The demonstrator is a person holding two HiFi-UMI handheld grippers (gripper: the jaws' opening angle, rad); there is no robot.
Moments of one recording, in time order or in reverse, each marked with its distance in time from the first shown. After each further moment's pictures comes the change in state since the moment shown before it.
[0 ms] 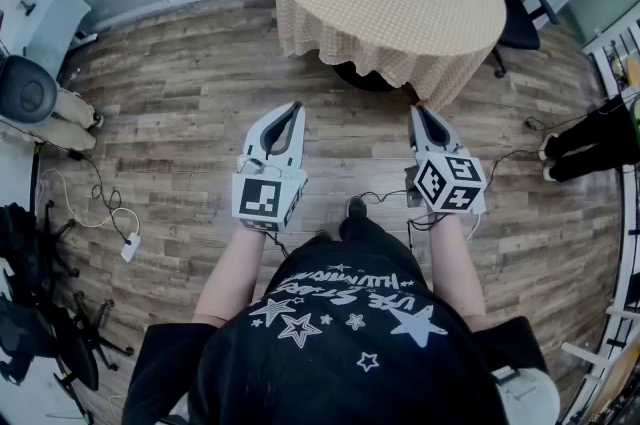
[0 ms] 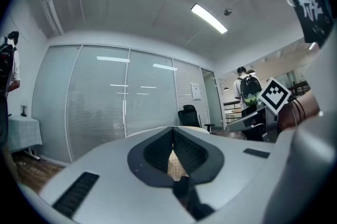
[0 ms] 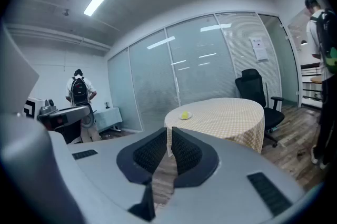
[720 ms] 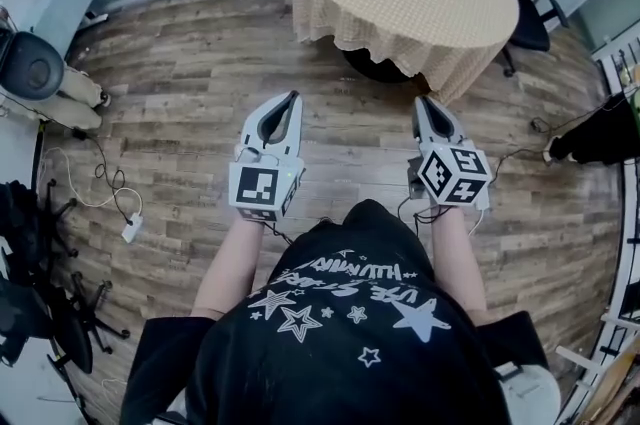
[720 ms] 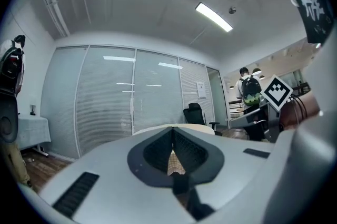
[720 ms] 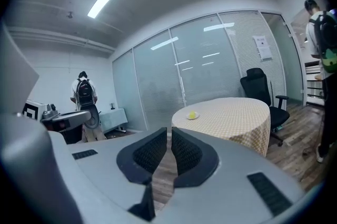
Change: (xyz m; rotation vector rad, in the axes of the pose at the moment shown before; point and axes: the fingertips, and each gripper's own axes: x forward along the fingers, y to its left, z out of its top) left arm -0.037 0.024 -0.004 -0.012 -0.015 0.035; right arm -0.005 0.038 0.002 0.003 -0.019 0.038
